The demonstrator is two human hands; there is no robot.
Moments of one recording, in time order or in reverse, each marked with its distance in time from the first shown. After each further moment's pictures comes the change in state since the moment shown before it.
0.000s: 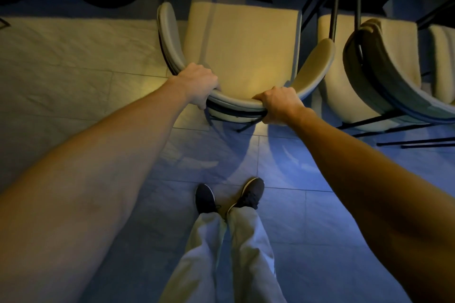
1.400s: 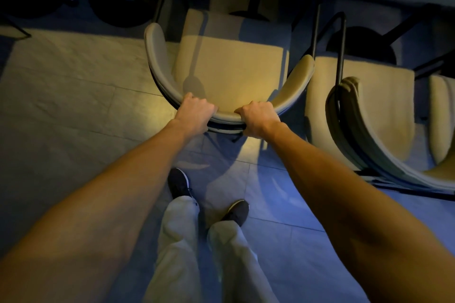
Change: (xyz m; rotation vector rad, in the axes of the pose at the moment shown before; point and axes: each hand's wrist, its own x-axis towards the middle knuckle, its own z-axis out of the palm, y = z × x) left_hand 0.073 0.032 -0.024 0.026 0.121 -0.285; right_hand 0.075 0.071 -0.030 -0.079 0.059 -0.132
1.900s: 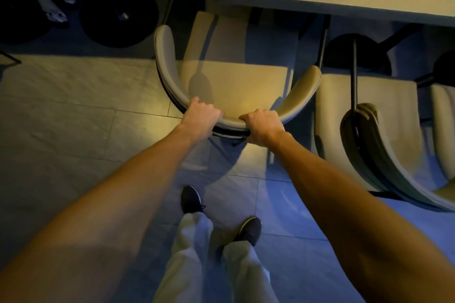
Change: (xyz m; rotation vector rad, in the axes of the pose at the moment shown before) left_hand 0.058 -0.084 -0.006 0.028 0.028 0.102; right_hand 0.075 -0.009 -0.043 0.069 -0.031 0.111
